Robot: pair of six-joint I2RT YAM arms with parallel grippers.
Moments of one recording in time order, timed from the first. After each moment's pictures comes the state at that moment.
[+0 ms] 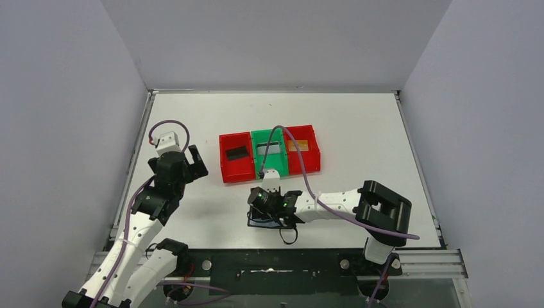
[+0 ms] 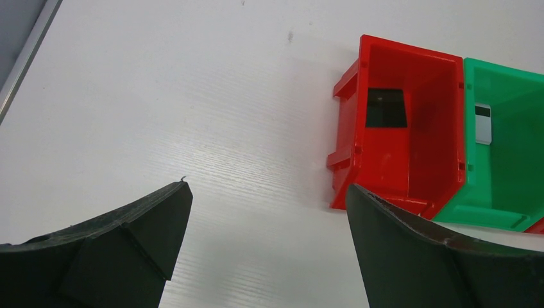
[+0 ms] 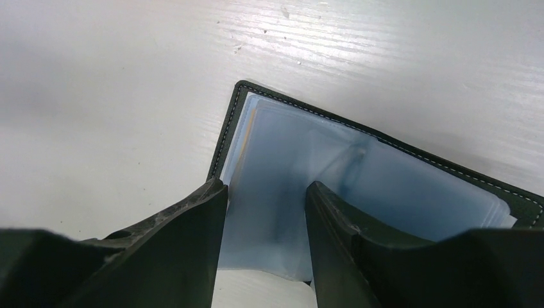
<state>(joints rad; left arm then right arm) -0.32 0.77 0.69 -0.47 -0.42 -0.46 1.20 1.71 0.97 -0.25 0.39 0.92</state>
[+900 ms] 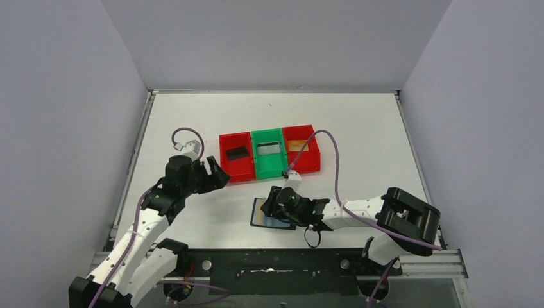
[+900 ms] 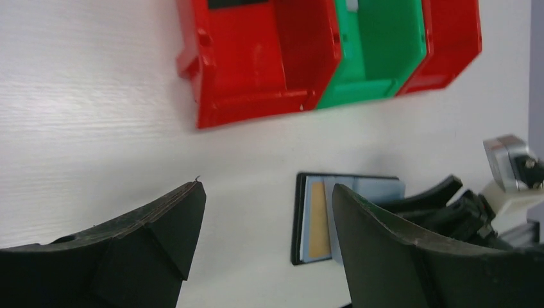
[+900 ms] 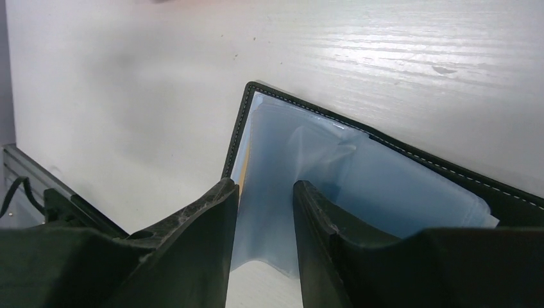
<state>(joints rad) -0.32 0.80 0.60 -0.38 0.05 -0.57 1.11 1.51 0.62 0.16 0.25 0.99</state>
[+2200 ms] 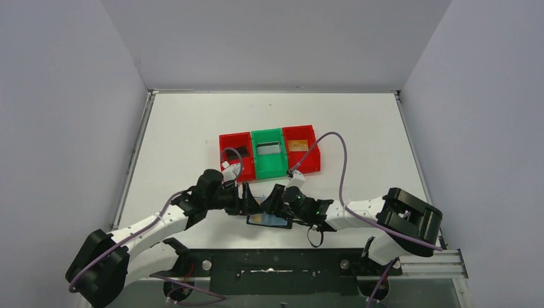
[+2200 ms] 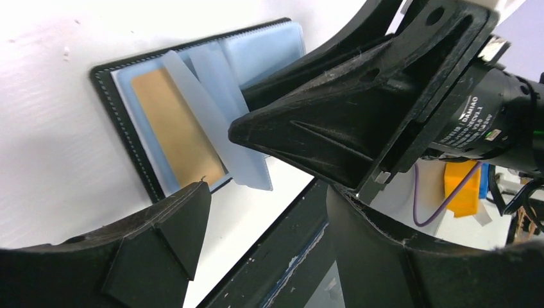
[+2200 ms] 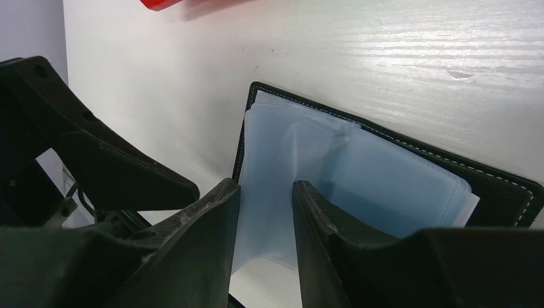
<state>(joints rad) -0.63 1.03 0.40 -0.02 0.46 -0.73 1.06 1.48 0.53 0.34 0.19 1.06</state>
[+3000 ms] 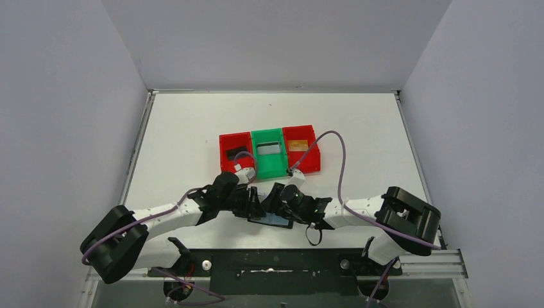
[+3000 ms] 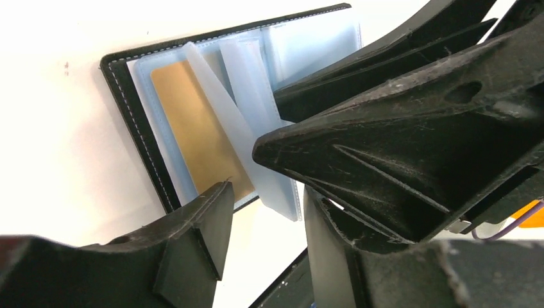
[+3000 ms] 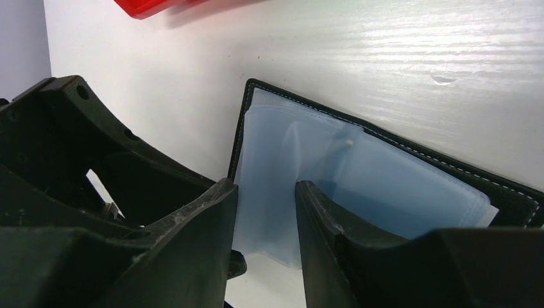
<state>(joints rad) -0.75 1.25 0.44 0.03 0.33 -0.68 1.06 1.50 0.56 0.29 0.20 1.08</state>
